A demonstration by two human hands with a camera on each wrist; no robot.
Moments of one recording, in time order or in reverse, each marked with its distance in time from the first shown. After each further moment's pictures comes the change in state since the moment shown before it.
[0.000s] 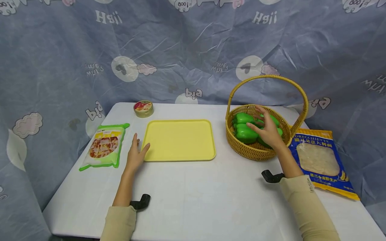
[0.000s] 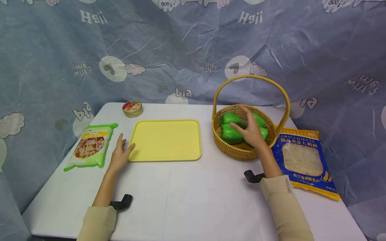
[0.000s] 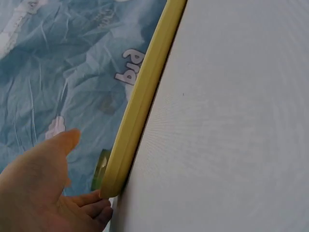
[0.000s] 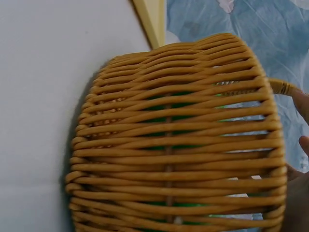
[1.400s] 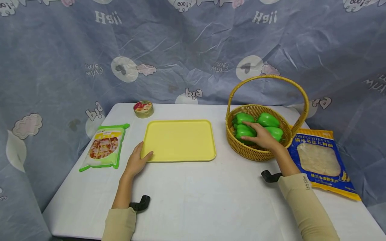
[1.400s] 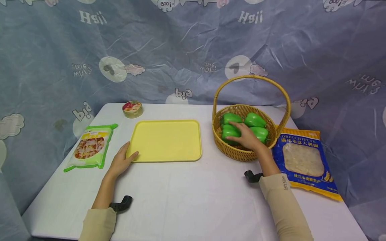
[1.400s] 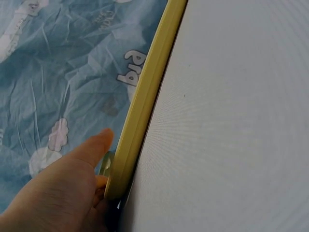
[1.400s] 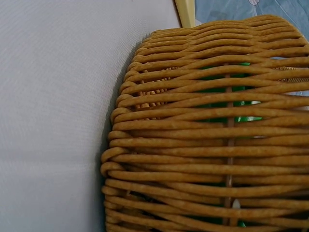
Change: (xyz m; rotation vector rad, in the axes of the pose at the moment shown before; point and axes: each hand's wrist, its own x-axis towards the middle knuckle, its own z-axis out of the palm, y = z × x) left_hand -0.009 -0.016 0.004 0.199 -0.141 0.064; right_hand 0.003 0.061 0.005 -0.348 -0.358 0.174
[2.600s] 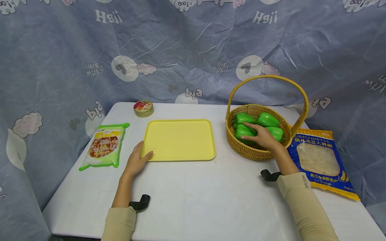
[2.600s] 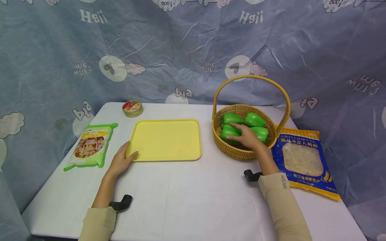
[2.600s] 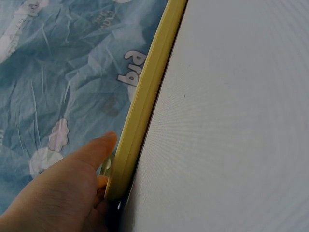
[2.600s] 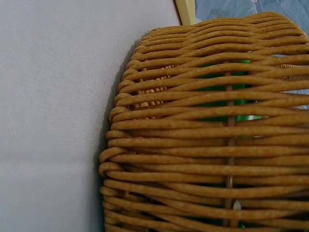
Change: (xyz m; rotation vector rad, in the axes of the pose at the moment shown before) left_hand 0.000 -0.002 0.000 0.001 0.005 0.016; right_hand 0.003 0.005 0.001 0.033 -0.012 0.023
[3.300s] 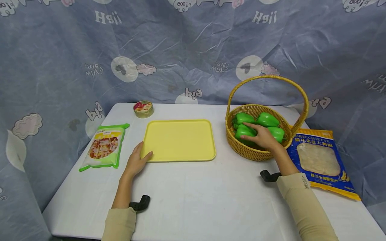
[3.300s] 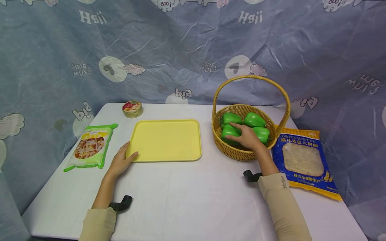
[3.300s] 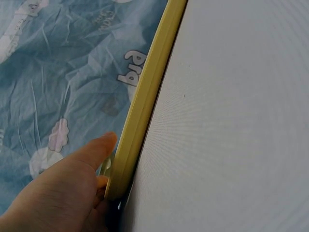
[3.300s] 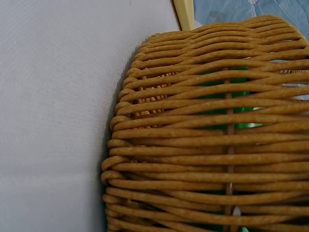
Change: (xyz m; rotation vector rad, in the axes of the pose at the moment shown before) left_hand -0.001 0.000 0.001 -0.003 0.008 0.000; right_hand -0.002 -0.002 0.000 -0.073 0.067 -0.018
